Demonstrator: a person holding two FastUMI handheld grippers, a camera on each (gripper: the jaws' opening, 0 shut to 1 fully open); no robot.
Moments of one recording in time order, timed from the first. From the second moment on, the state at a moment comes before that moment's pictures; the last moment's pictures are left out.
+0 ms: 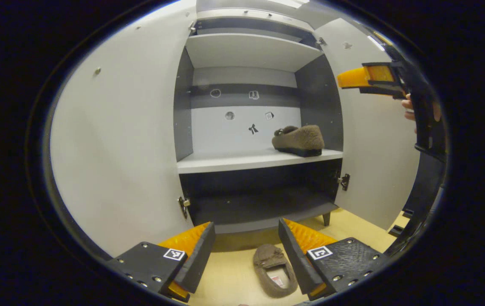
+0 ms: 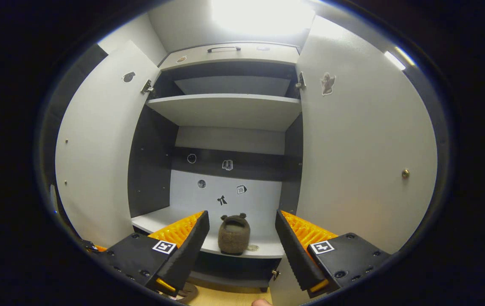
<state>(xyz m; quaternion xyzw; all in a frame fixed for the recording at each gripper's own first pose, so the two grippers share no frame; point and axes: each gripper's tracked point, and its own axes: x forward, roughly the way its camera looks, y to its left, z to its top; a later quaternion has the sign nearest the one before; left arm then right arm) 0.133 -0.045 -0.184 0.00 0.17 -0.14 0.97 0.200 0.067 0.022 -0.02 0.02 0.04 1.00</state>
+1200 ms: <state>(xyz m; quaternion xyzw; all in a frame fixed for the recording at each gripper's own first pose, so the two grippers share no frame) 0.112 -0.066 -0.385 0.01 0.40 -0.15 0.90 0.116 0.025 -0.053 -0.01 0.12 0.00 0.99</state>
